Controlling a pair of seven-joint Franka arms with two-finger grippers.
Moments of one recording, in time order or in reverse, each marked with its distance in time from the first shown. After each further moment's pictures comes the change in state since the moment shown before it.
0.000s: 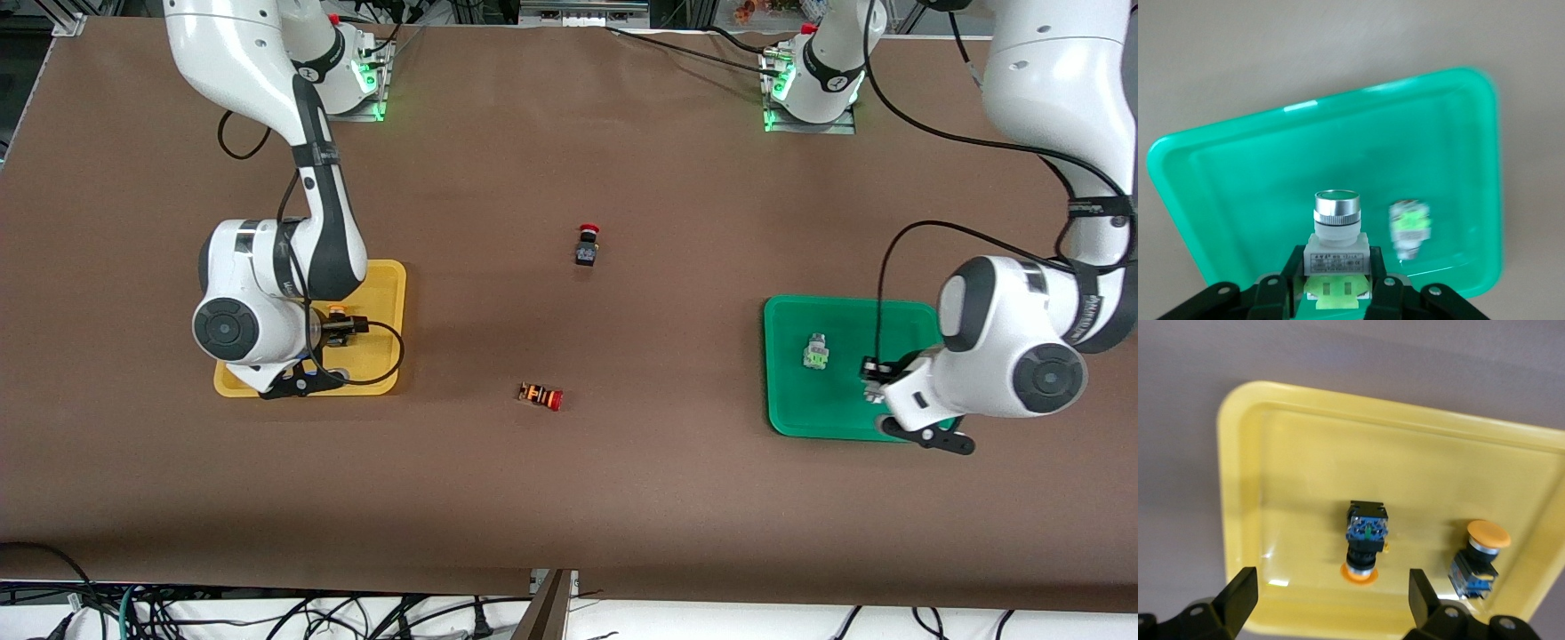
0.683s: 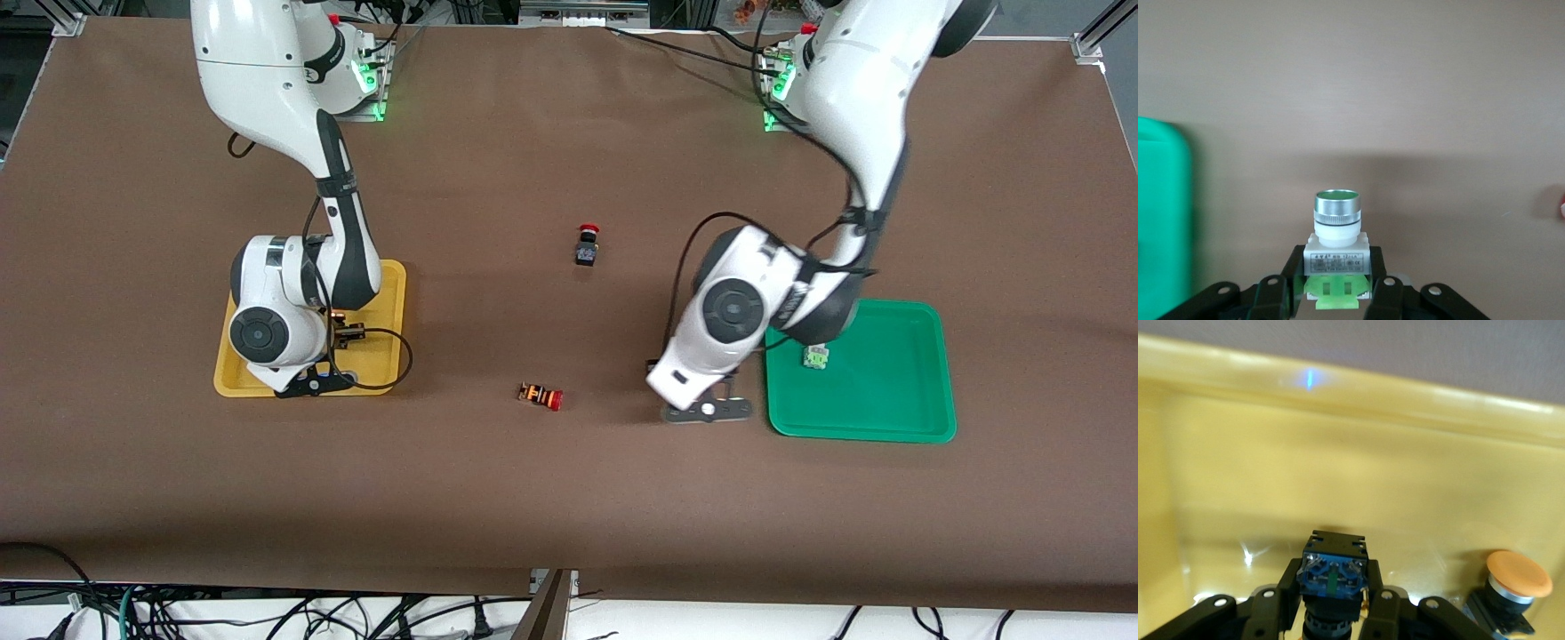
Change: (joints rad) left arm -0.413 0.065 -0.009 0.118 -0.003 0.121 -0.716; right arm 0.000 0.075 0.020 -0.166 0.000 0.231 0.001
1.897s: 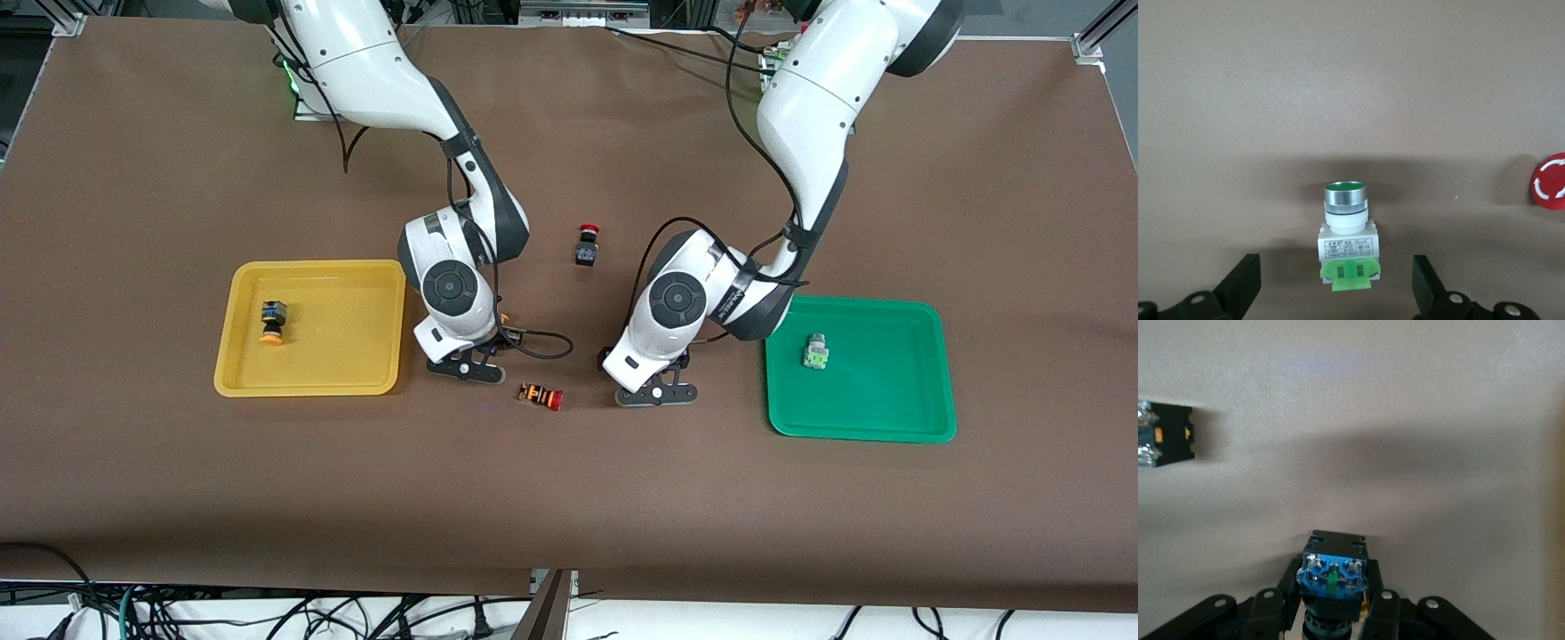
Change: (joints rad) left arm -0.120 0.149 -0.026 -0.059 -0.012 0.303 -0.161; right arm 0.105 0.097 0.275 0.253 0.000 0.144 0.711
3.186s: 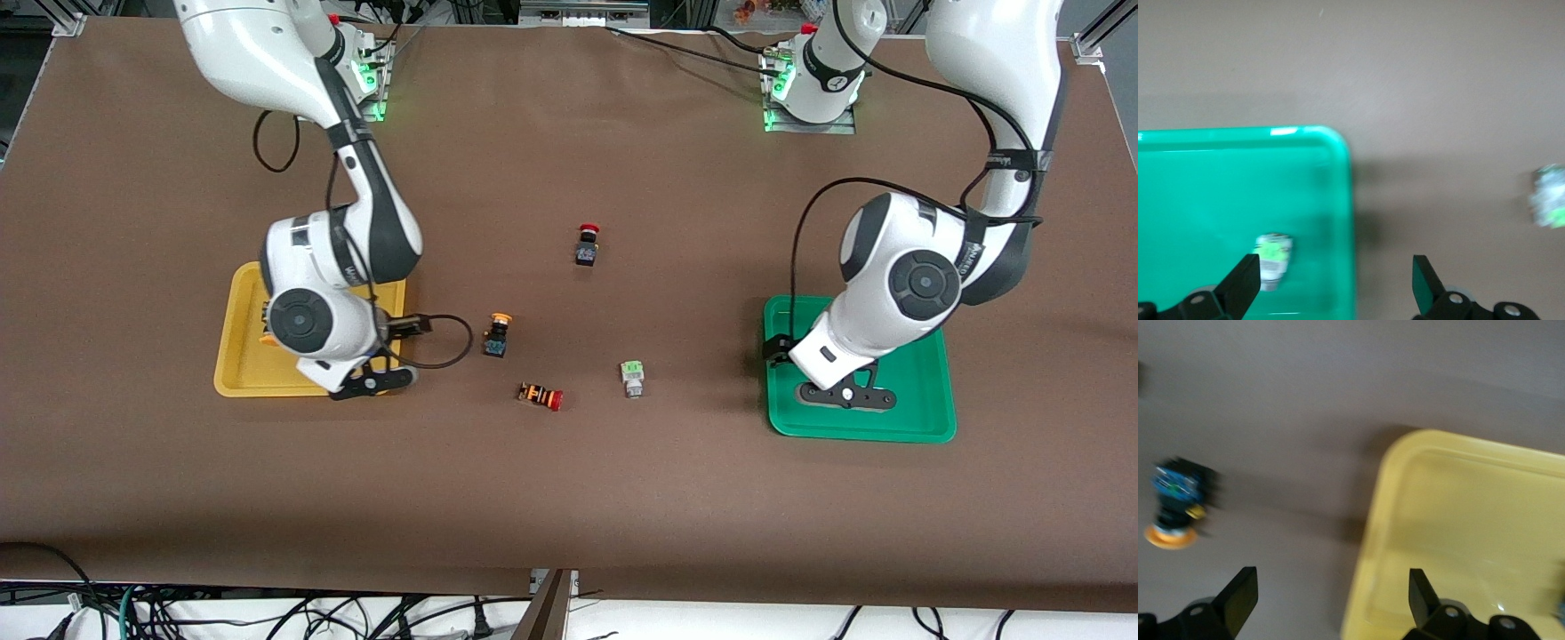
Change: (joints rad) left arm 0.318 -0.388 -0.019 -0.264 -0.001 -0.147 0.361; right arm -0.191 -0.159 0.008 -0.010 -0.036 -0.262 -0.490
